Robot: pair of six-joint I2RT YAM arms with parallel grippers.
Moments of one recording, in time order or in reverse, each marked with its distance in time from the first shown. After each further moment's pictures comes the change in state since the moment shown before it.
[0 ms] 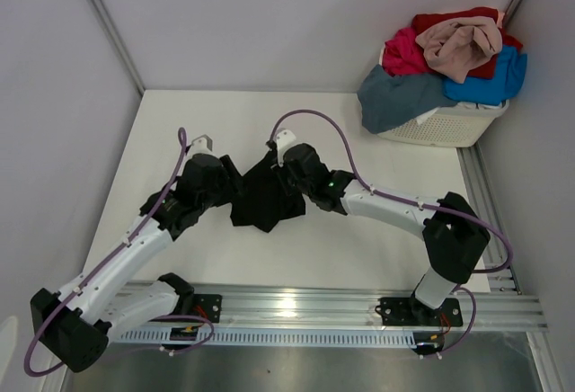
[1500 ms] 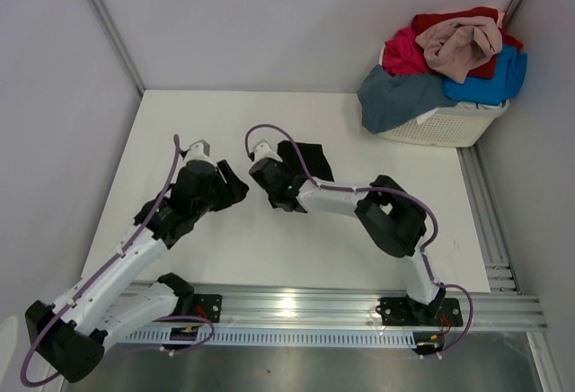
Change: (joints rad) left arm 0.001 -0.056 -0.045 0.017 0.047 0.000; right arm 0.052 0.388 0.216 -0.034 0.543 -0.119
